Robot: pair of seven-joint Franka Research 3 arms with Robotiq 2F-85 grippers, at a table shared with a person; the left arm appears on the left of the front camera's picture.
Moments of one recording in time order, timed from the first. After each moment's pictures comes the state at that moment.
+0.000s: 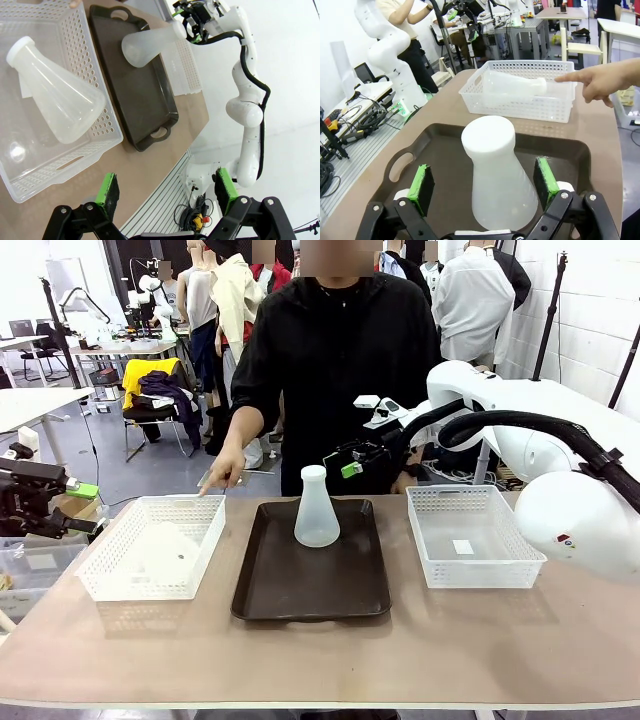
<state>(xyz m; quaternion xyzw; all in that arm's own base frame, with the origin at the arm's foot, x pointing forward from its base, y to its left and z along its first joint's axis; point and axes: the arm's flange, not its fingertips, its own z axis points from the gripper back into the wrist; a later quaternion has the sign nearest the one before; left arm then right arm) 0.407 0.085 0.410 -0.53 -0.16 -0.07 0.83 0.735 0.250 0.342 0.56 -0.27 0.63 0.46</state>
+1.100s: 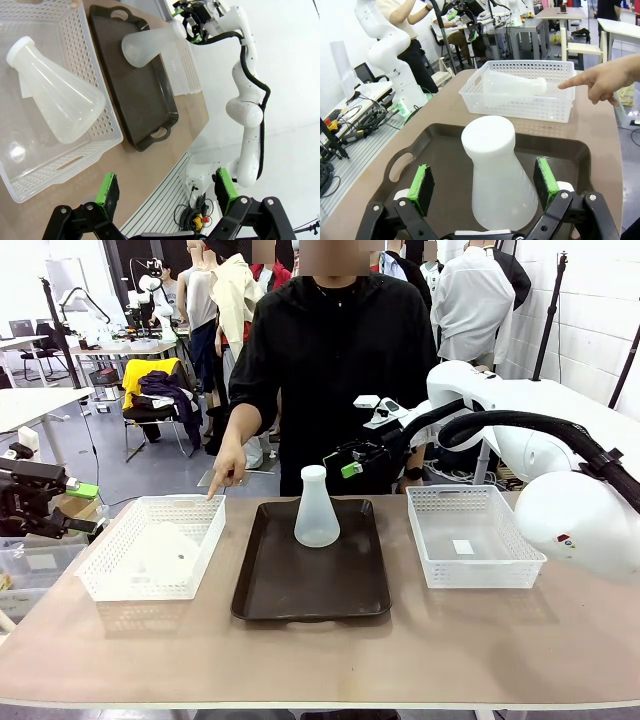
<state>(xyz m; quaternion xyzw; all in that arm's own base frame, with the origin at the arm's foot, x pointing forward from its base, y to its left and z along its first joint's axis) 0.407 0.085 0.410 -0.53 -0.16 -0.07 0.83 0.735 0.250 0.342 0.56 -0.27 0.63 0.46</state>
